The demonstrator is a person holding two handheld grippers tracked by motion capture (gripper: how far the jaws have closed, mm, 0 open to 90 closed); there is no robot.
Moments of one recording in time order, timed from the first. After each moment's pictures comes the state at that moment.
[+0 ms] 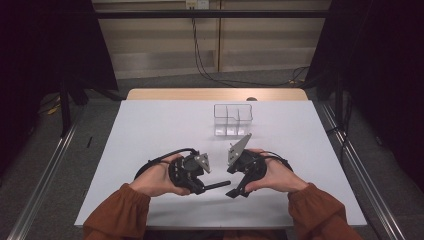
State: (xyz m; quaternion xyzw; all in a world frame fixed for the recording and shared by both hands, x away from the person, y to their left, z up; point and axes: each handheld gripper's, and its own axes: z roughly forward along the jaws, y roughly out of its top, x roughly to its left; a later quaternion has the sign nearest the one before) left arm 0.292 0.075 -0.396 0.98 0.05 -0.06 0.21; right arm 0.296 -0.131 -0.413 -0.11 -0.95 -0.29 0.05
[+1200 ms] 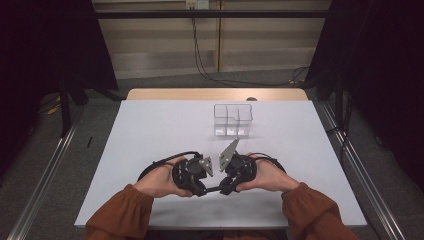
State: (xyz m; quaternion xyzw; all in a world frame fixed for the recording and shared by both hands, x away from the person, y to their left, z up) left arm 0.292 0.068 -0.406 0.98 0.04 -0.05 0.19; right arm 0.299 -0.111 -0.425 -0.07 -0.96 -0.26 0.07
